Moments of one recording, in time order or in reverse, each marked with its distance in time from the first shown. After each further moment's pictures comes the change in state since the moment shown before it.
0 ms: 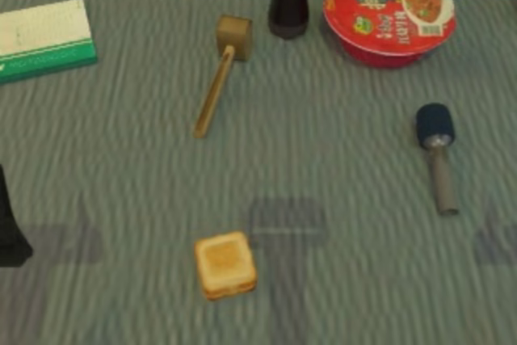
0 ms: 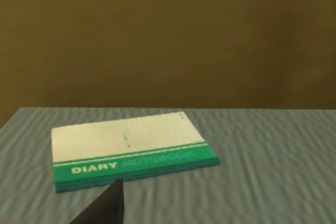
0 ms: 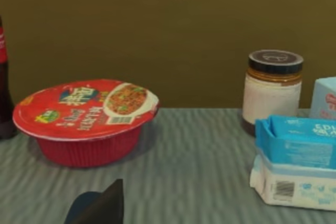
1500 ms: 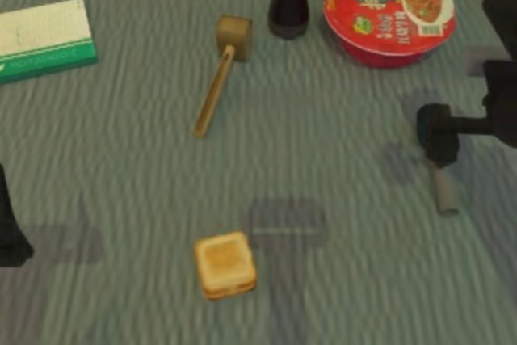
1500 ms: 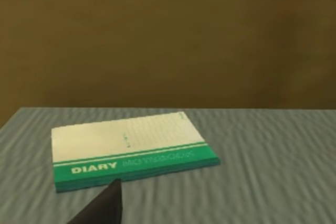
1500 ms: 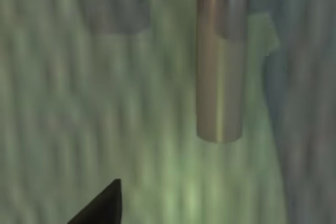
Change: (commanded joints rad) left arm 0.000 0.000 0.000 0.000 0.000 0.000; right arm 0.279 1.695 1.213 -0.907 0.011 0.311
